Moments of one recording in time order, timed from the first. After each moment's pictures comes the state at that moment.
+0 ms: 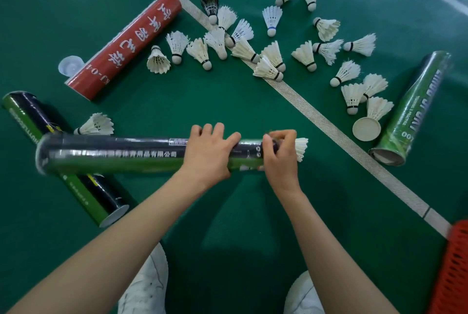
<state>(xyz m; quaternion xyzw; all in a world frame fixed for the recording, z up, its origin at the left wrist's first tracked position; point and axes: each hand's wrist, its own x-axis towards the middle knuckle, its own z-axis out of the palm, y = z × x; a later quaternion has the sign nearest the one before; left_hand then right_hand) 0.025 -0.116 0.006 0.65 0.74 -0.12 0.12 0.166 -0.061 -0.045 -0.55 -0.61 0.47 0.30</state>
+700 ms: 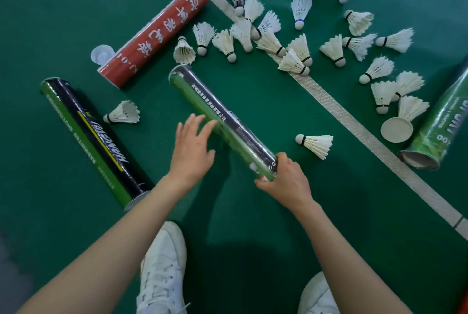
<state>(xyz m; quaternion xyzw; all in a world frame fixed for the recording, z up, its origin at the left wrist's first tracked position) -0.031 -0.172 -0.042 0.50 0.84 0.11 0.16 0.178 -0.091 -0.080 -0.51 -0.80 0.30 -0.07</state>
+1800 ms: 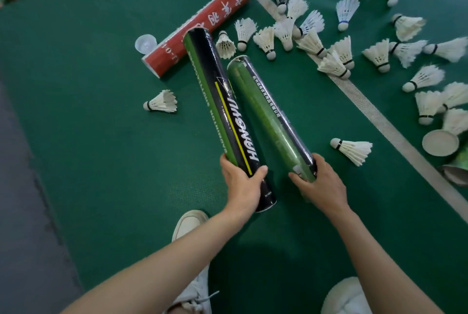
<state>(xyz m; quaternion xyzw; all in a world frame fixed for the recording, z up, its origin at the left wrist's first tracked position) 0.043 -0.210 -0.051 0.05 0.78 0.48 0.40 0.183 -0.097 -0.085 -0.55 -0.77 0.31 -0.03</state>
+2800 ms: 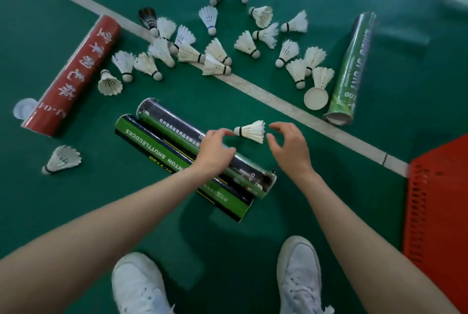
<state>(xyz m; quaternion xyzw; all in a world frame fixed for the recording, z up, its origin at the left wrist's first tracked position) 0.105 -0.087 -0.008 0.48 0.75 0.17 0.42 0.282 -0.039 -0.050 -0.59 -0.71 0.30 0.23</state>
